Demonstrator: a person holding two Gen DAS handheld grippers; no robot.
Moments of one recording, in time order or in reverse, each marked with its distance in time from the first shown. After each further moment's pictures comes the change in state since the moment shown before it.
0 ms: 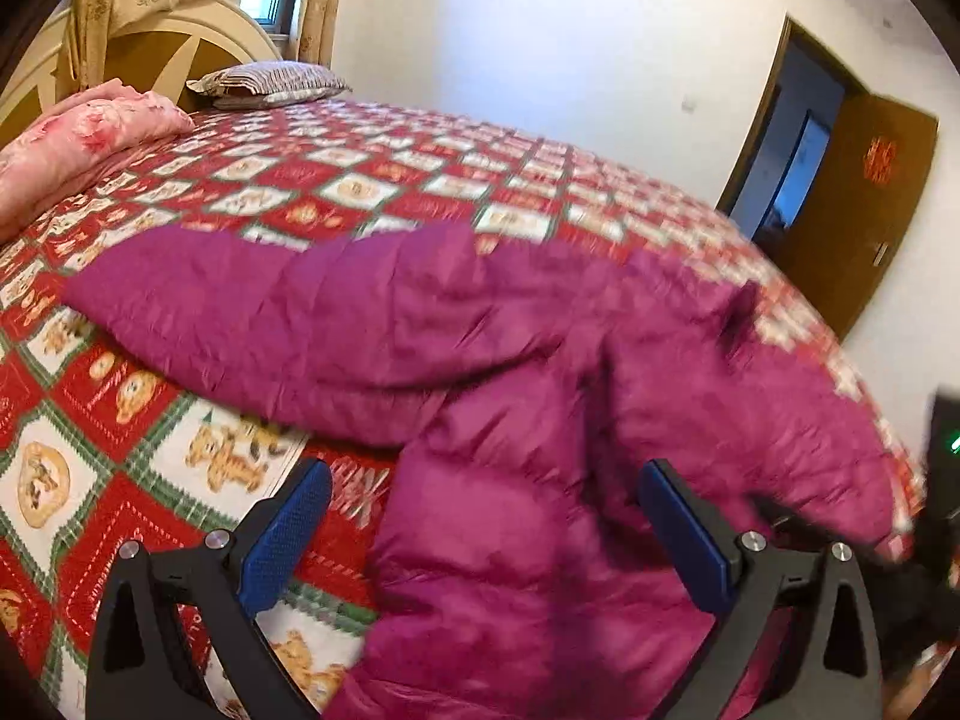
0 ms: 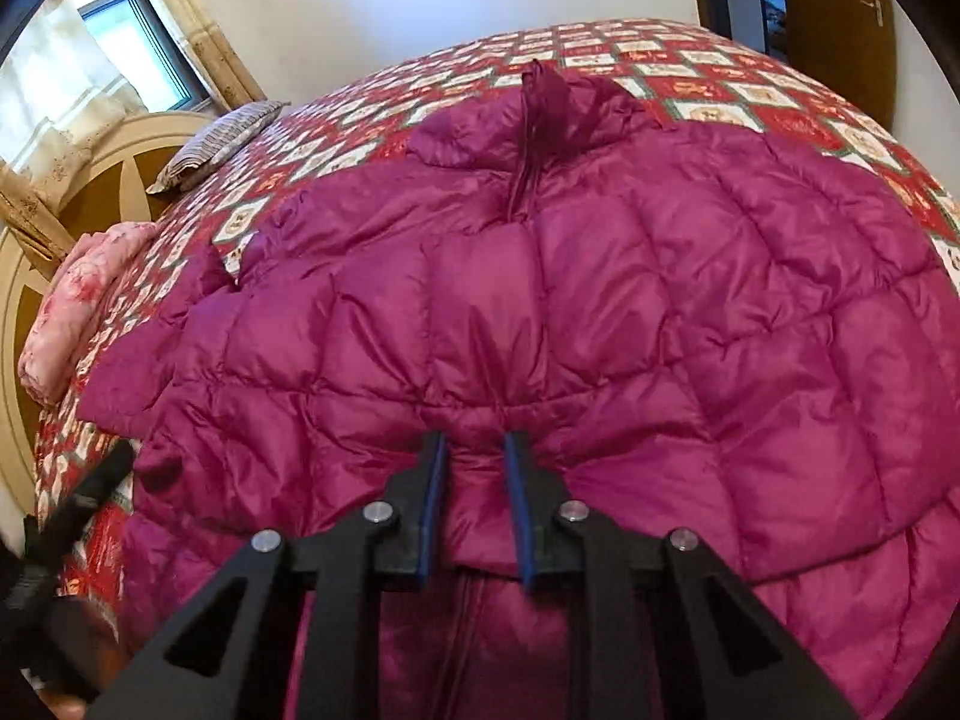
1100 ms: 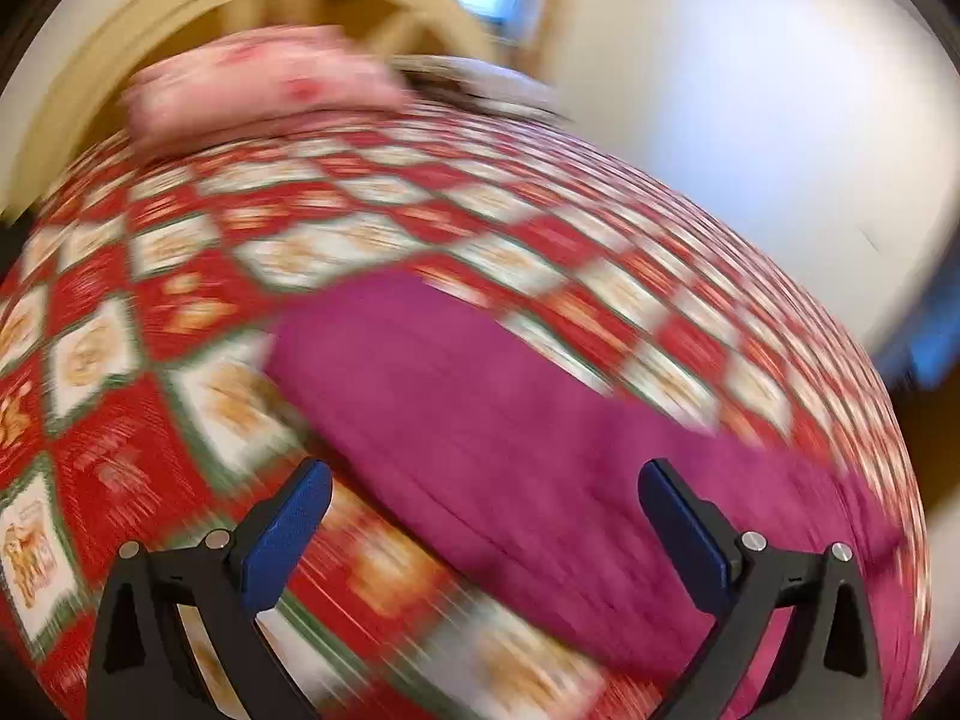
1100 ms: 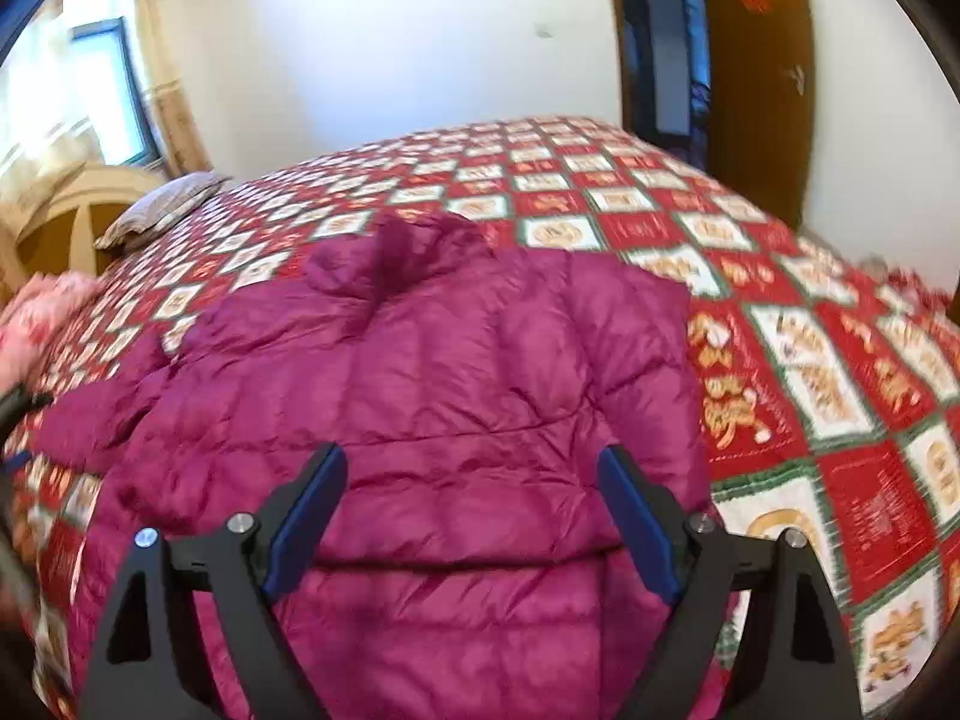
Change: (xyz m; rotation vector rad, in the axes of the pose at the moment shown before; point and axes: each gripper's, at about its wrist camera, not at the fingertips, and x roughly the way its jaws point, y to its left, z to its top) left arm 0.009 0.177 0.078 -0.420 -0.091 0.381; right arm -0.090 -0.053 -0.001 -0.040 -0.220 -0.203
